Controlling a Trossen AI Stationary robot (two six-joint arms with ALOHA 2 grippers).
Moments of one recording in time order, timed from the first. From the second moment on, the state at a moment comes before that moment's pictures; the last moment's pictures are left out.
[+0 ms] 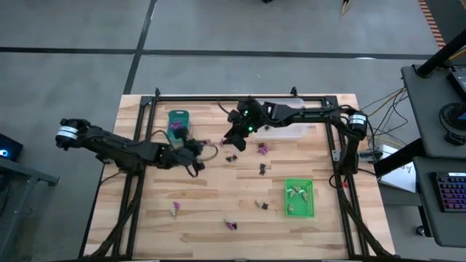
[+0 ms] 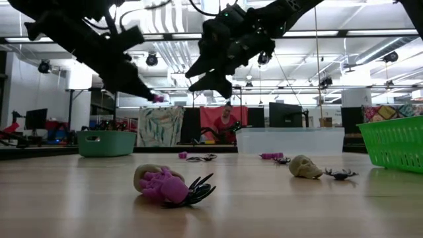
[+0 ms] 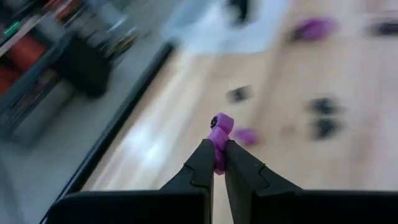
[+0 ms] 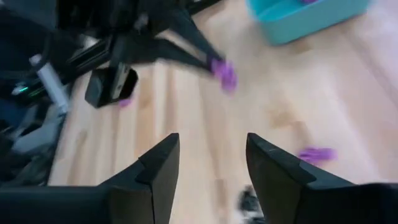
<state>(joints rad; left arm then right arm) -0.12 1.21 0.56 -0.07 -0.77 -0.07 -0.30 1.85 1.39 -0.18 -0.49 0.24</state>
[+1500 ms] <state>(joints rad) 0.57 1.09 0.56 -0.47 -0.46 -0.36 -0.19 1.83 1.38 -0.54 -0.38 0.26</state>
